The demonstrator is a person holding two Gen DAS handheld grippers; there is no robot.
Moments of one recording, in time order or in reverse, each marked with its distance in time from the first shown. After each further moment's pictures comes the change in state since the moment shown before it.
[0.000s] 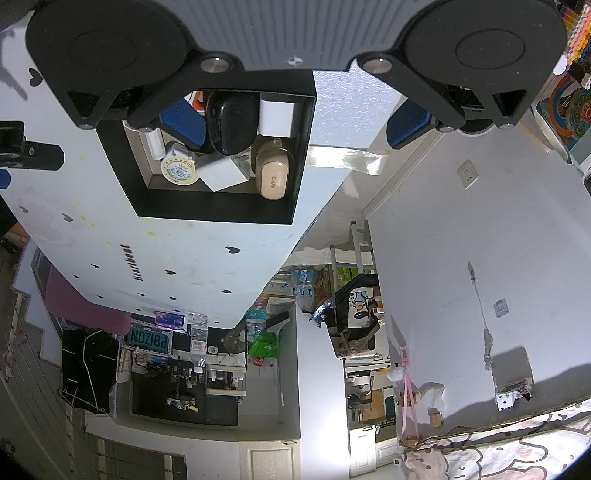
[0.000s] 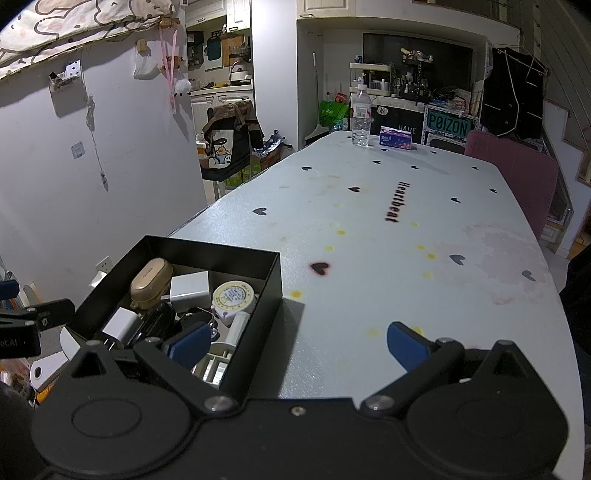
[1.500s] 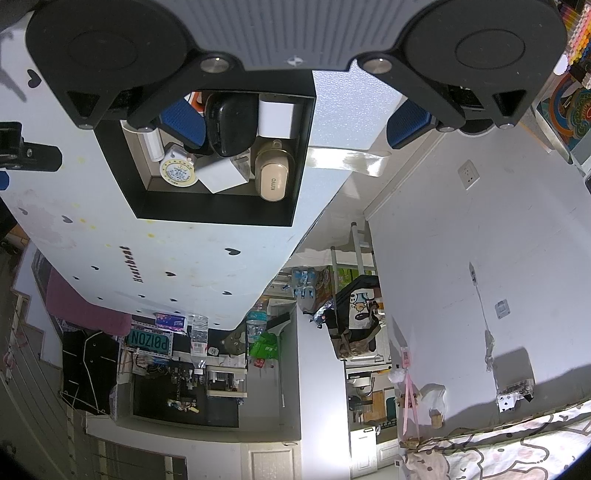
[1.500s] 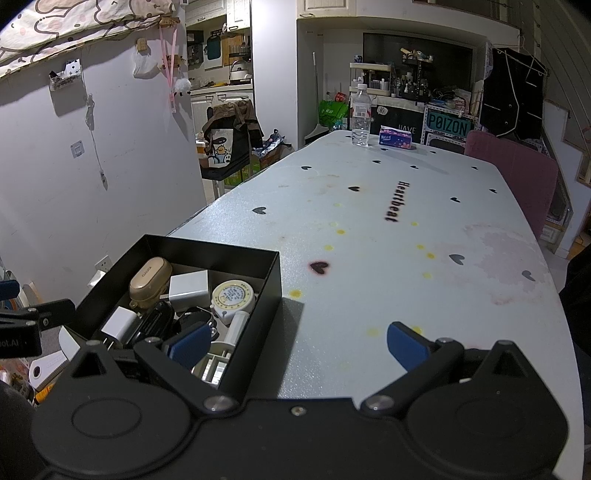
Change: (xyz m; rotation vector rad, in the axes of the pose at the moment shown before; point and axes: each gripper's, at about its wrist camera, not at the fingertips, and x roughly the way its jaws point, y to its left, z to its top) left arm 0.002 -0.004 -0.001 0.001 0.003 -0.001; right arm 0.000 0.000 0.001 -0.001 0.001 -0.001
